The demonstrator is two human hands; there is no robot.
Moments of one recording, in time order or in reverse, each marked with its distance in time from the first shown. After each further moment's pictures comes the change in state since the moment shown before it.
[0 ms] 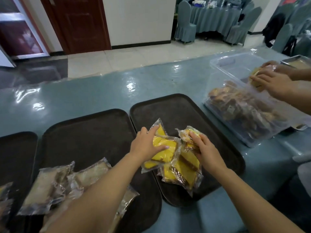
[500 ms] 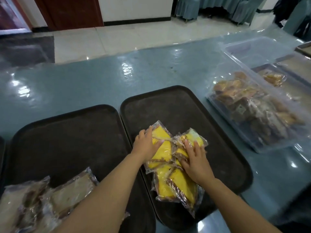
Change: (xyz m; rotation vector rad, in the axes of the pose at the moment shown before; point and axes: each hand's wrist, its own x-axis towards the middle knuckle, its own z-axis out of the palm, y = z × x) left_hand 0.094 -0.023 0.069 -0.134 -0.195 -0.196; right_hand 0.054 0.028 0.073 -0.018 -0.255 0.243
